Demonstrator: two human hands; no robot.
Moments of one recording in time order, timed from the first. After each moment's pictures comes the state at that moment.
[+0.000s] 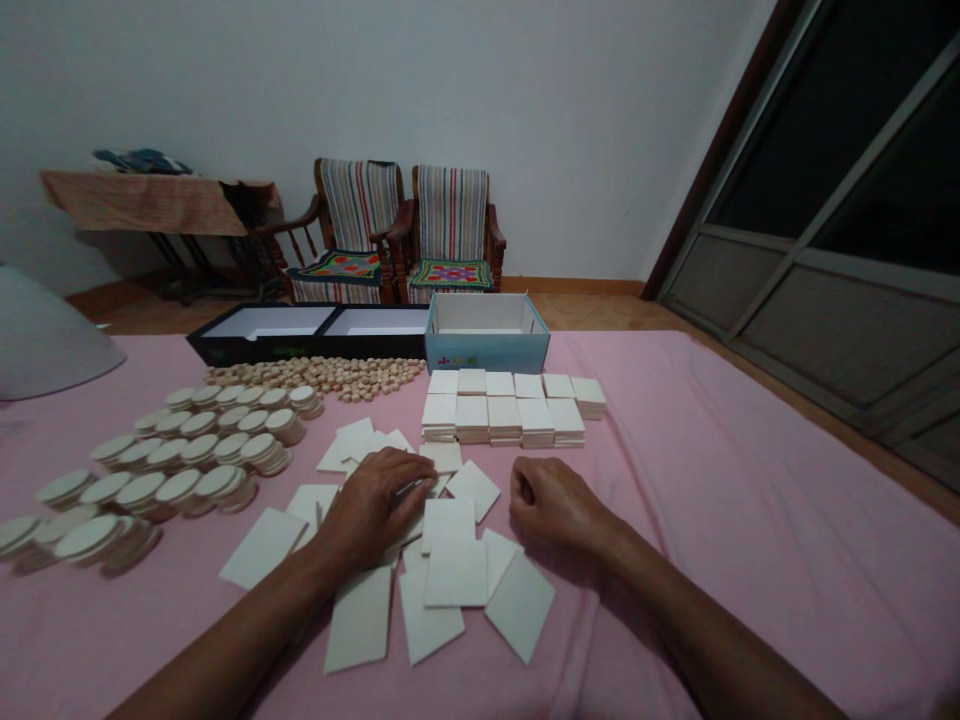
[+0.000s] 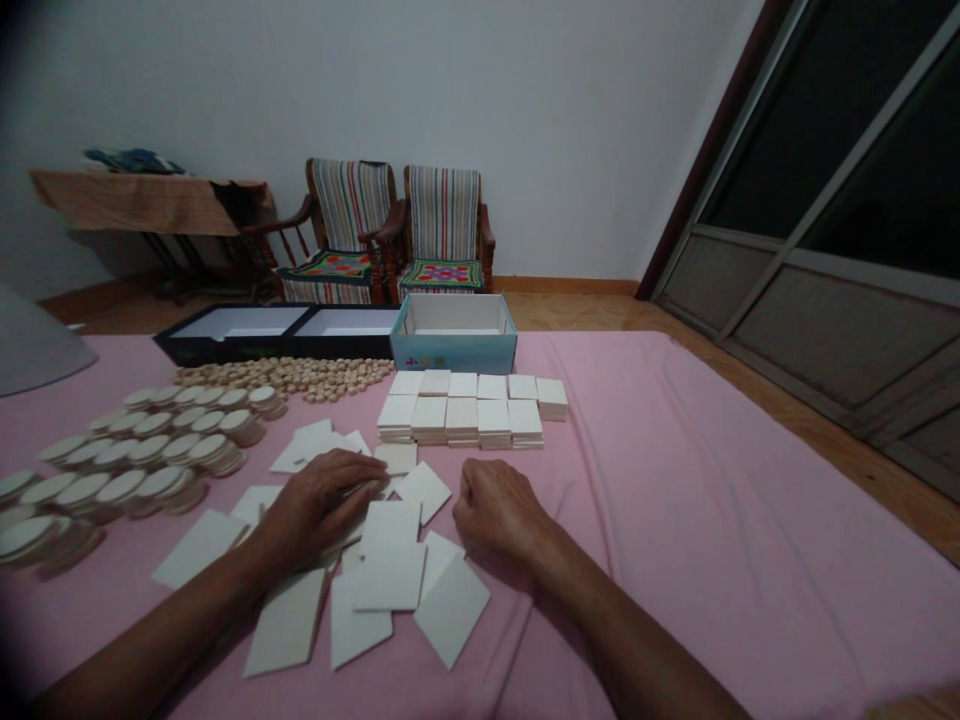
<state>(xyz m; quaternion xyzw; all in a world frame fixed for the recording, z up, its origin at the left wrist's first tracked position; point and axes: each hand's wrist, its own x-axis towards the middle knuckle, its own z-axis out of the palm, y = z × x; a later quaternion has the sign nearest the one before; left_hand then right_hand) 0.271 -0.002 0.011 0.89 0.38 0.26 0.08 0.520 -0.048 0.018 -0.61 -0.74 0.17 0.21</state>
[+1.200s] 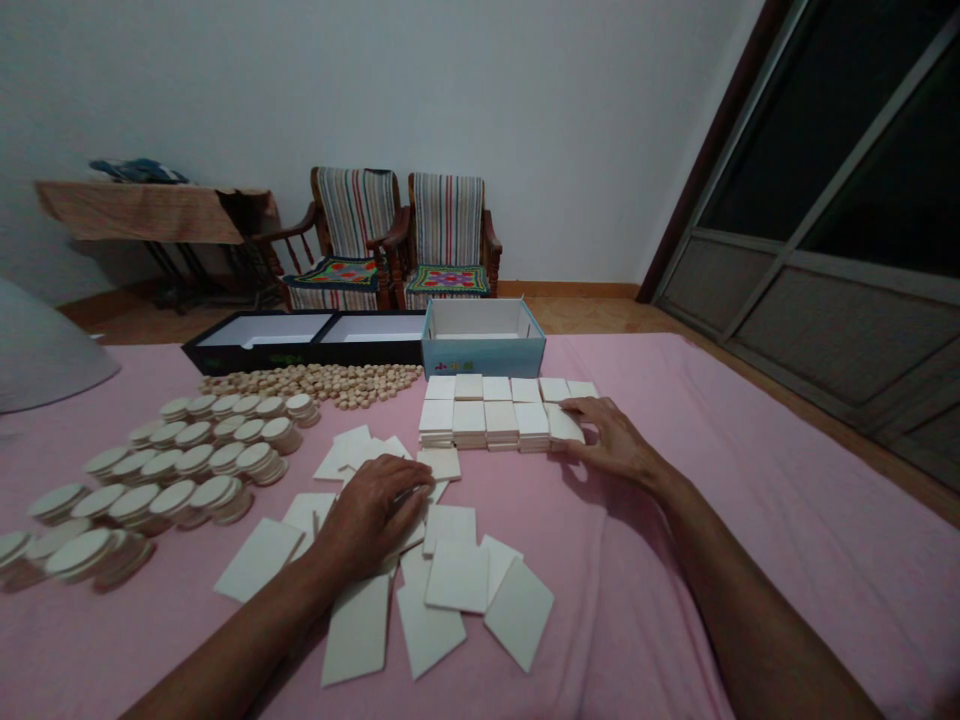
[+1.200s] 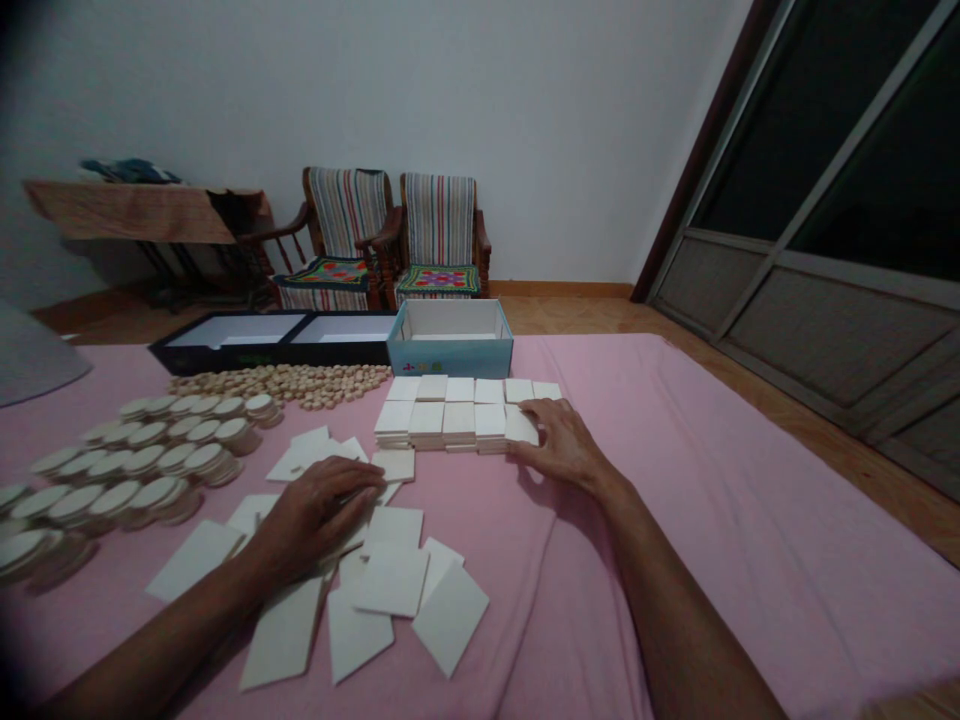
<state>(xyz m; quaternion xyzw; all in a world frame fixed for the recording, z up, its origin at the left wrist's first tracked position) 0.270 0.000 0.007 0.89 0.37 0.27 0.06 0.618 -0.003 0.028 -0.61 -0.75 0.06 0.26</state>
